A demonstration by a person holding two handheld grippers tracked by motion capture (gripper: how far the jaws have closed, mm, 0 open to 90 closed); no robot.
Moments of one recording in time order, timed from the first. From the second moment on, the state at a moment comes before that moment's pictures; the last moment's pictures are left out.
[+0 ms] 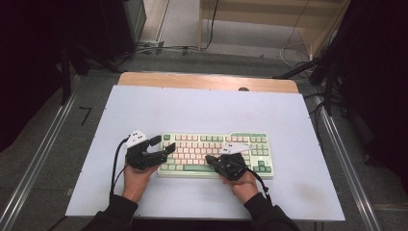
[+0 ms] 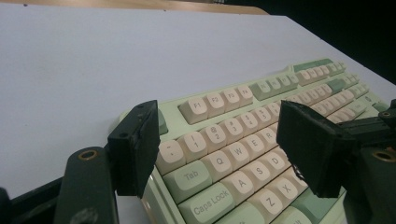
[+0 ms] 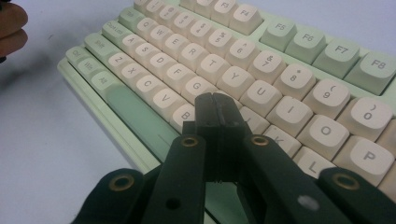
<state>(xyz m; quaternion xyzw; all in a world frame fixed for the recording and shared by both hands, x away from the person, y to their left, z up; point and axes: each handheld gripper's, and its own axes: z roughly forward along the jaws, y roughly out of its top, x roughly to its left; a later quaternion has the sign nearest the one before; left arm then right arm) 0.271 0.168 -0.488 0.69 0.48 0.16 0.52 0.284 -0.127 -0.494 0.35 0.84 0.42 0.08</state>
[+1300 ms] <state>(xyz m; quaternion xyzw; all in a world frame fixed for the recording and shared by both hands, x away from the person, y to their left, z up) 0.264 0.179 -0.466 0.68 0.48 0.19 0.51 0.293 -0.170 -0.463 0.40 0.78 0.47 0.12</state>
